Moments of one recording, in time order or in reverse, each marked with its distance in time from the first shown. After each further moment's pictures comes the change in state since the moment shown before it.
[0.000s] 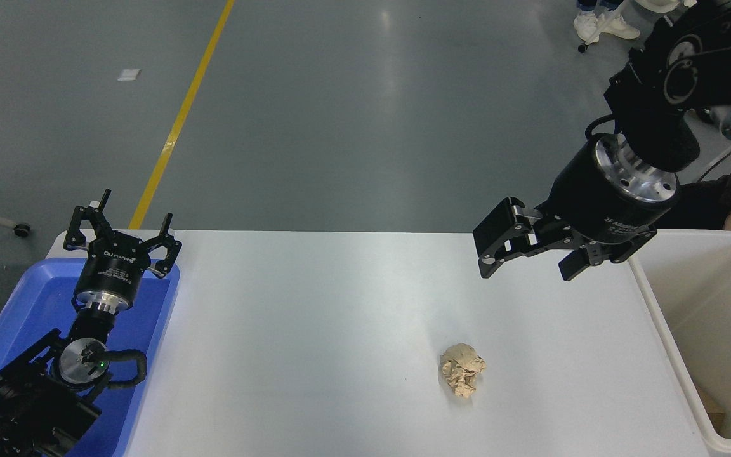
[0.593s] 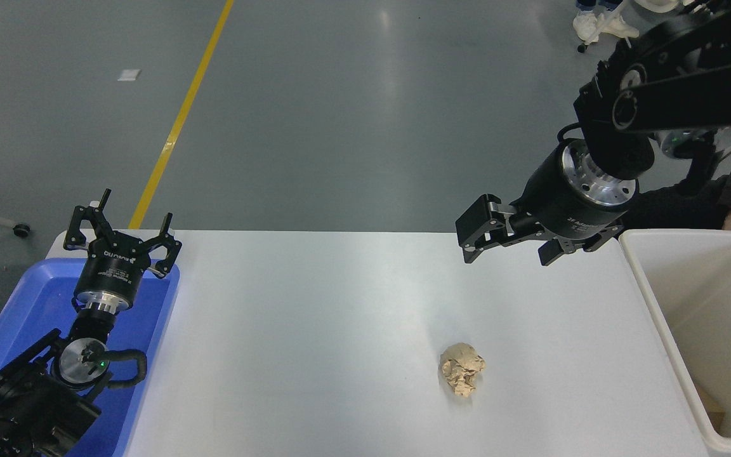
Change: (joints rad) left arm 0.000 0.000 0.000 0.000 0.001 0.001 0.000; right arm -0.215 0.091 0.015 -0.122 0.014 -0.184 -0.001
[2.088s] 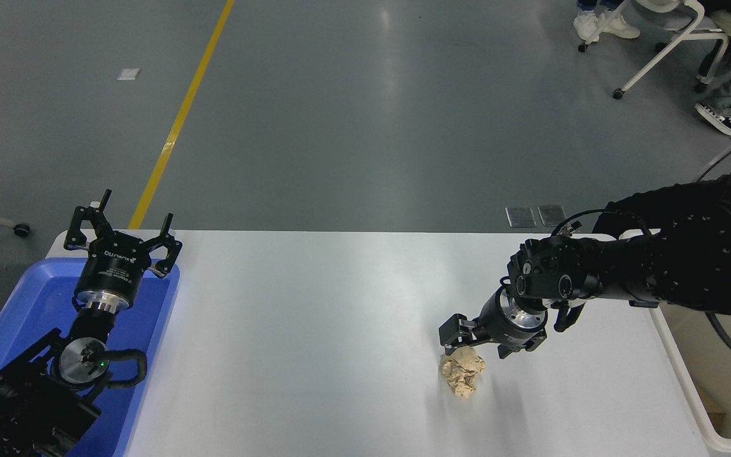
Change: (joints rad) left arm 0.000 0.000 0.000 0.000 0.001 -0.002 0.002; right arm -0.954 0.083 0.173 -0.687 -0.197 -0.074 -0.016
